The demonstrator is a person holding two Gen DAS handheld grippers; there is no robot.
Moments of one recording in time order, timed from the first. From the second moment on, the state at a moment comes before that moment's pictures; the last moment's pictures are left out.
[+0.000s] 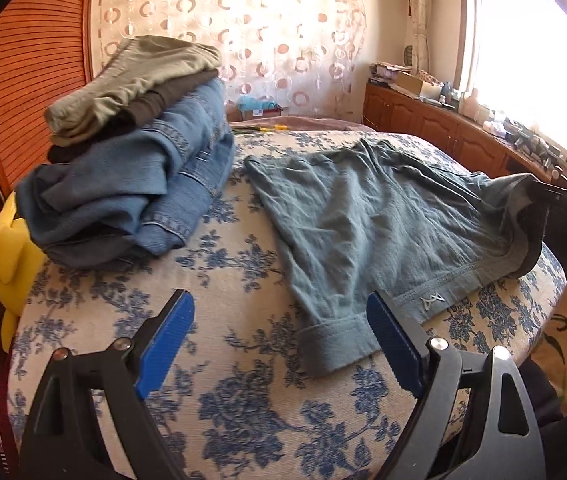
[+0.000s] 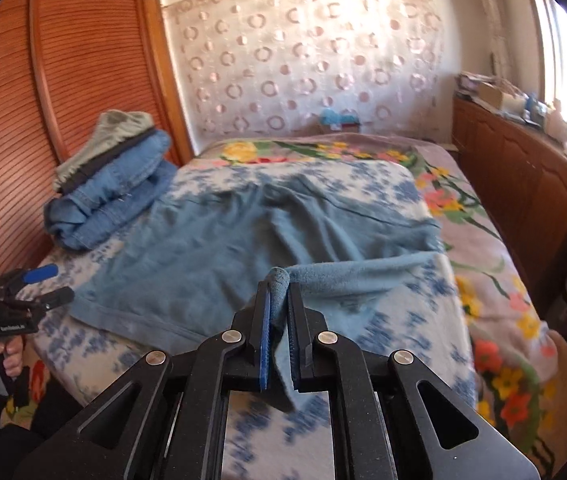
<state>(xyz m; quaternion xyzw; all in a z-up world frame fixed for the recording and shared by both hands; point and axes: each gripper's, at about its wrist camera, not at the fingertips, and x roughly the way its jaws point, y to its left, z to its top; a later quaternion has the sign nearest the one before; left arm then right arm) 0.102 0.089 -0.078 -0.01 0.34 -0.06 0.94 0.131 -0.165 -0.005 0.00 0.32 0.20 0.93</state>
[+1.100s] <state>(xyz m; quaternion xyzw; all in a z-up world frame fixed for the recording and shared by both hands) 0.090 0.140 -0.083 -0.02 0.34 -0.01 0.94 0.140 0.024 -0.032 -0.06 0.35 0.38 0.85</state>
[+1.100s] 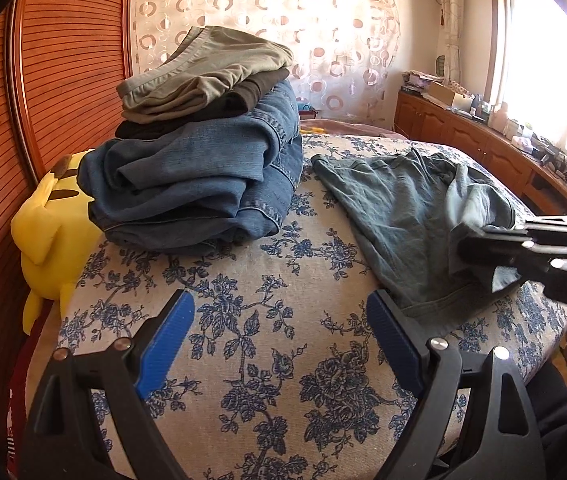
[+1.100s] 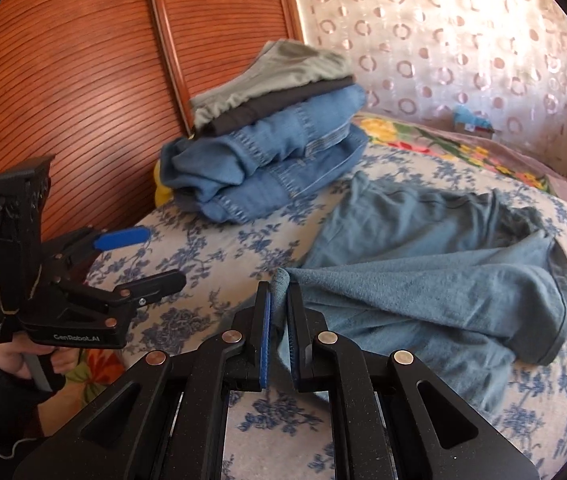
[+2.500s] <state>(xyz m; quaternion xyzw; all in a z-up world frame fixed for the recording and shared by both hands) 0.131 0.058 -0.076 0.00 0.35 -0.11 0.93 0.192 -0.139 -0.060 -0.06 0.38 0.19 0.90</state>
